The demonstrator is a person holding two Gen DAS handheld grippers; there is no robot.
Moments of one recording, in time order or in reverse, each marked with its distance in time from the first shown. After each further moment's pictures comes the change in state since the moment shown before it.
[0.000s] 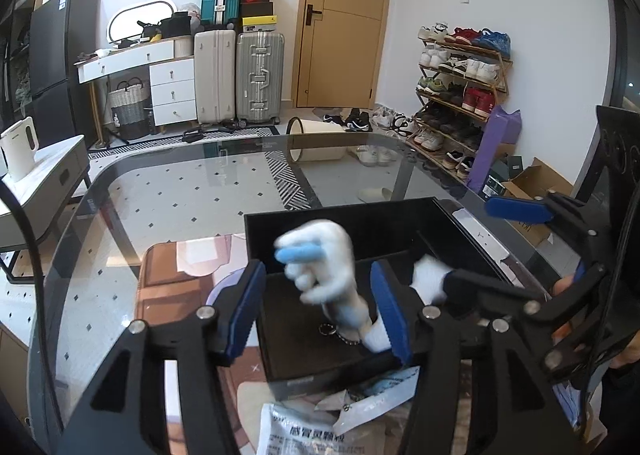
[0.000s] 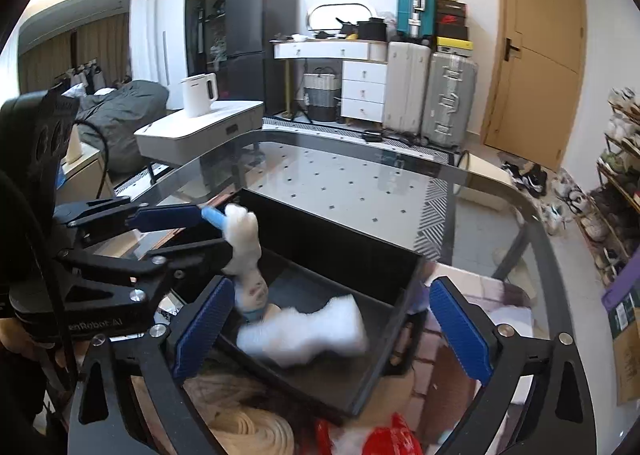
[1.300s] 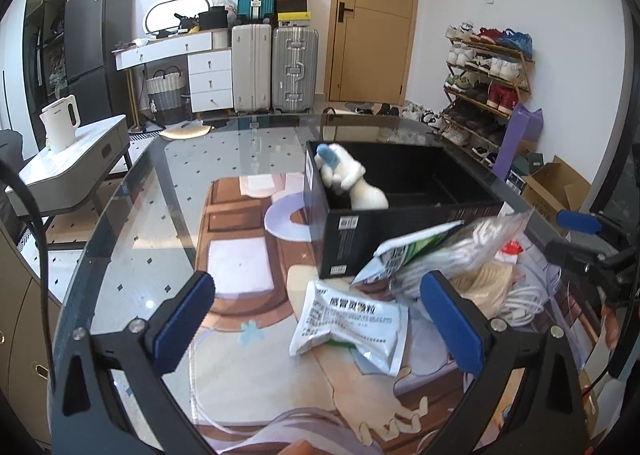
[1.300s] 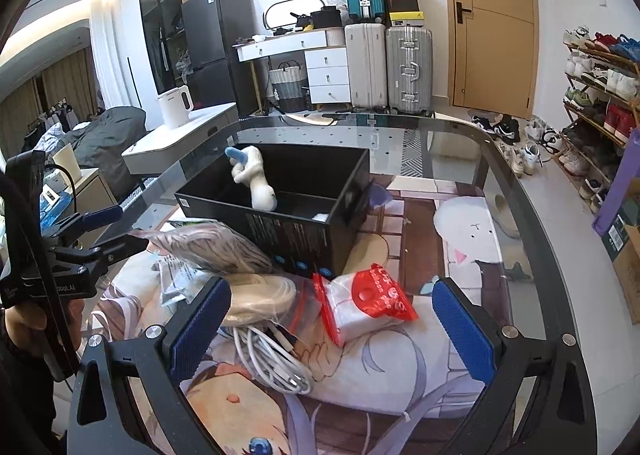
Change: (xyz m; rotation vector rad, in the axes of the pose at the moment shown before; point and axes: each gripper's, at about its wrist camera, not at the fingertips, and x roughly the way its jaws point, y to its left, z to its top) left arm -0.075 0.012 -0.074 -0.045 0.021 0.107; right arm -0.091 -0.003 -0.083 0.176 0.045 -0.043
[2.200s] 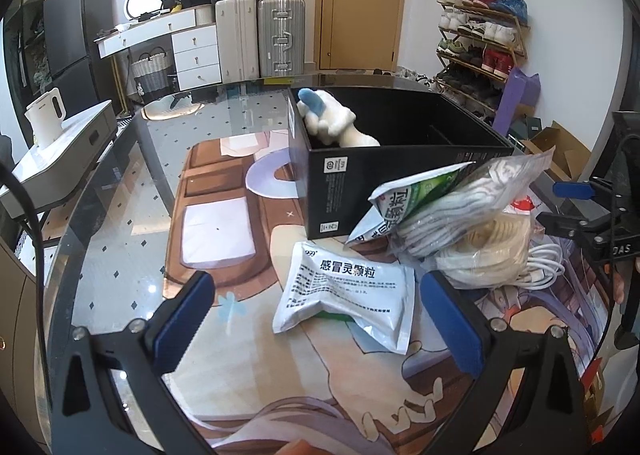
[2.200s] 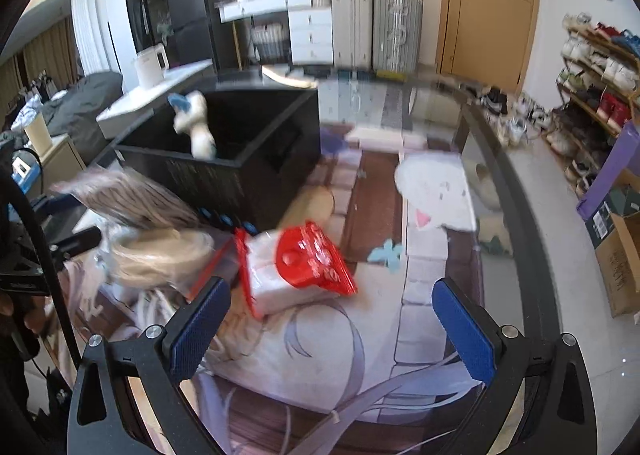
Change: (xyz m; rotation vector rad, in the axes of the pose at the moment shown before) left arm 0.031 -0.009 -0.019 0.054 0.110 -0.010; right arm 0.052 -0.038 -0.014 -0.028 0.191 -0.065
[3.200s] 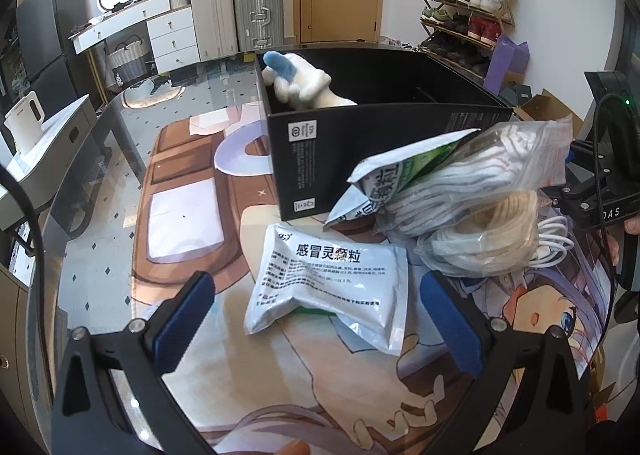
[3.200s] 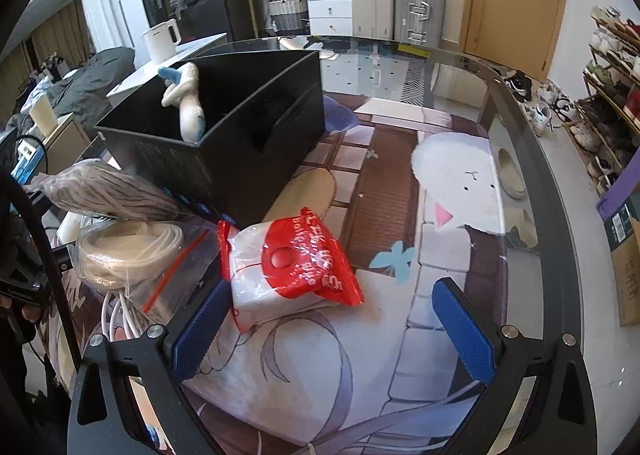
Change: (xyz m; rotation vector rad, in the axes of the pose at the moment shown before) left arm 0.022 -0.011 0.001 0.063 0.106 -0.039; right arm 0.041 -0.011 0.016 -0.054 0.065 0.062
